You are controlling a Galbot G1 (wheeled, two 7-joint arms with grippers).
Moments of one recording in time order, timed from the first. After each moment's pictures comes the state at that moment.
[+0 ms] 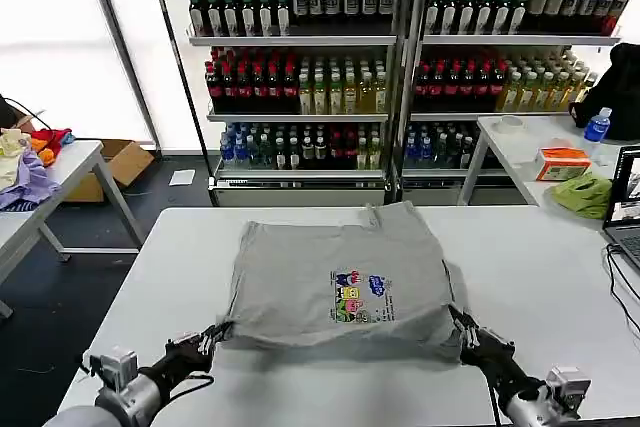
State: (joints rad) left arm 1.49 -0.94 -0.56 -2.15 -0.76 0.58 0.02; right arm -1.51 1.22 0.65 2.22 0.62 -0.49 0.04
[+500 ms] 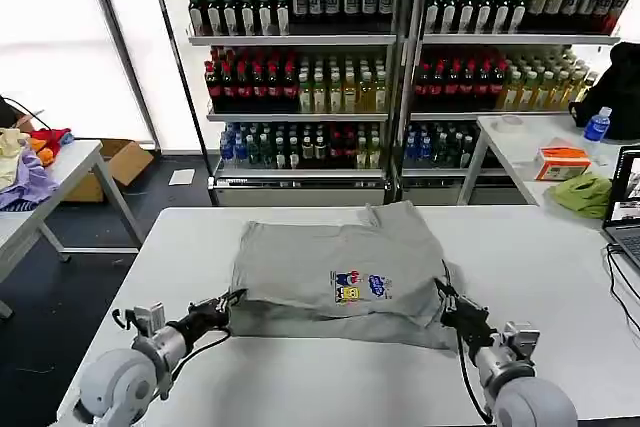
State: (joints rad) left arm 1.19 -0.97 -0.40 -1.88 -0.80 0.56 0.02; right arm -1.31 1.26 0.53 2.00 0.49 -0.50 0.02
